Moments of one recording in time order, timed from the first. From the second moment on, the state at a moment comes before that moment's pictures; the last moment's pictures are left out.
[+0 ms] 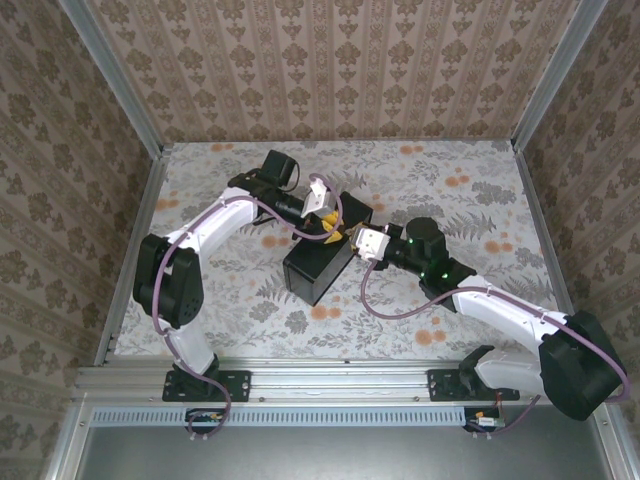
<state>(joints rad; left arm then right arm) -0.53 1.78 1.46 -0.73 1.08 0.99 0.56 1.19 0.61 0.32 -0.26 -0.76</state>
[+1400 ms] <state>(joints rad) -0.54 1.79 1.47 -0.77 1.07 1.01 0.57 1.20 0.70 0.13 -0.28 -0.65</state>
